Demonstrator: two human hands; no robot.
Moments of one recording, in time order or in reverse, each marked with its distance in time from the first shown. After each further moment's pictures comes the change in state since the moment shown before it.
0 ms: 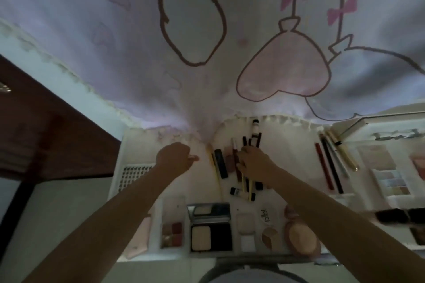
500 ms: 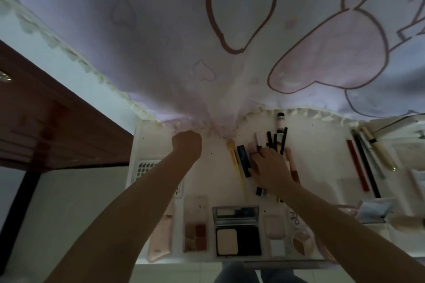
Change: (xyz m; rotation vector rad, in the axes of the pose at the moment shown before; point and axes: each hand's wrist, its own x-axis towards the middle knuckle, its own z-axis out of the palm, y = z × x) left_hand 0.046 -0.038 0.019 0.242 -0.031 -0.071; right_hand 0.023 -0.029 0.050 -0.107 0.141 0.051
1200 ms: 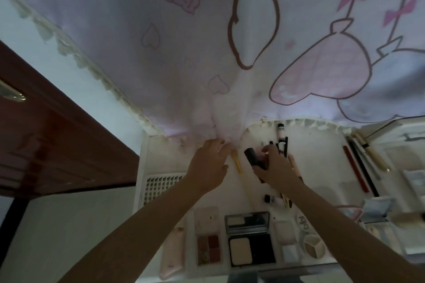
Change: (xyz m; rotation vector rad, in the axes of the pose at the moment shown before) left_hand -0.056 -0.008 -0.008 -0.369 0.353 0.494; right_hand -0.015 -0.039 -0.046 0.669 0.162 0.240
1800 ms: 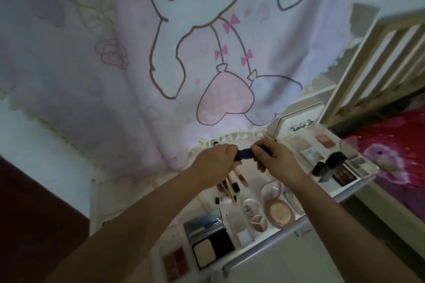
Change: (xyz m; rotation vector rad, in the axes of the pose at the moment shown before) left_hand 0.001 0.134 -0.049 0.045 0.112 0.508; right_hand -0.146 -0.008 -0.107 0.248 0.500 -0.123
